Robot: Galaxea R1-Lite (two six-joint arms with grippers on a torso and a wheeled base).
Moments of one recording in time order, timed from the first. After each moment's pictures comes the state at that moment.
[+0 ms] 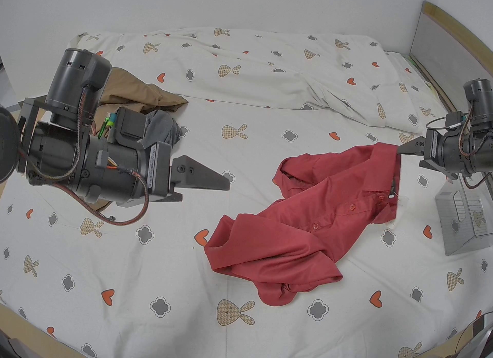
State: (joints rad) left arm -0.49 1.59 -1.31 0.37 -0.42 -0.40; right arm 0.13 1.54 -1.19 0.24 0.12 0.41
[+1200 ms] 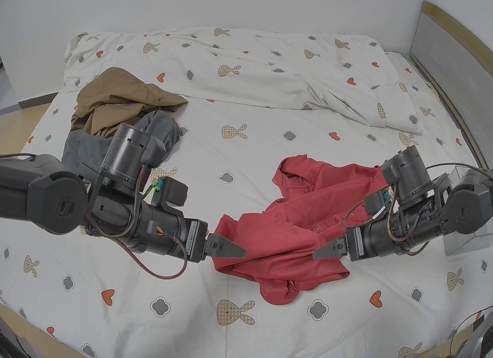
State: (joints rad) left arm -0.53 1.75 -1.09 0.19 -0.41 -0.24; right arm 0.52 1.72 -0.96 0.15 0.20 0.38
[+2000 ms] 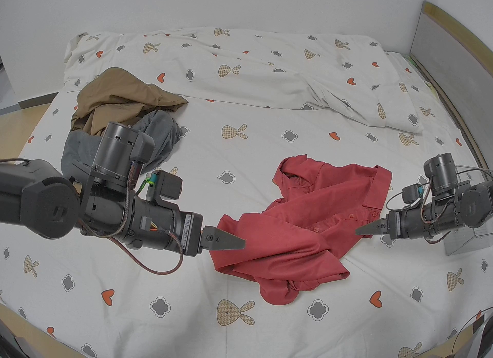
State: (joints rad) left arm -0.51 1.72 -1.05 0.09 -0.45 -0.24; right arm 0.15 1.76 -0.81 -0.10 0.43 0.18
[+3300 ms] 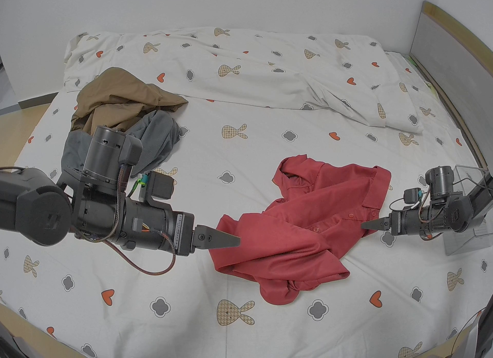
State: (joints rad) left arm -0.48 1.70 -0.98 0.00 -0.48 -0.24; right arm -0.03 1.98 -0.80 -0.39 0.59 0.03
